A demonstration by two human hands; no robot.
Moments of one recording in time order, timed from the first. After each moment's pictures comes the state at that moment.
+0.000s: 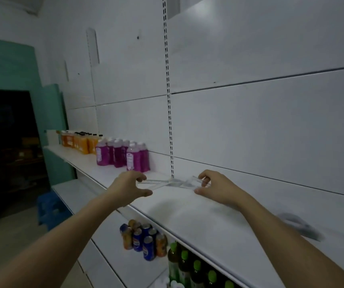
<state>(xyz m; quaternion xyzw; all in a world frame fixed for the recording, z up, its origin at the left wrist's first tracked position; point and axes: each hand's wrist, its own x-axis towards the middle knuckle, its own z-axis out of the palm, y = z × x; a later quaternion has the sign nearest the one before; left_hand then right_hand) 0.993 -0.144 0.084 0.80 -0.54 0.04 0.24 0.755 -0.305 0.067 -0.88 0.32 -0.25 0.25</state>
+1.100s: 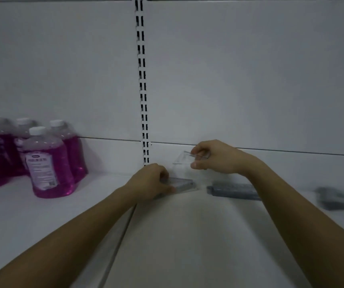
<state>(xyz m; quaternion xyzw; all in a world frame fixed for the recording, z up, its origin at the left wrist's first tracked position) 1.143 -0.466 -0.011 0.56 -0.81 -0.09 0.14 0.926 -0.447 0.061 -0.77 0.56 -0.21 0.20</state>
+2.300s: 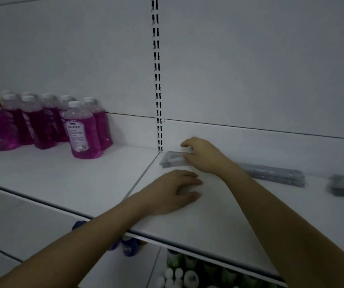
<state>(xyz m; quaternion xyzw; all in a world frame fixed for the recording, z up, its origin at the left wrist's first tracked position) 1.110 -0.353 -0.041 0.47 -0.85 -0.13 0.17 0.962 -0.438 0.000 -0.84 0.49 -0.21 0.12</state>
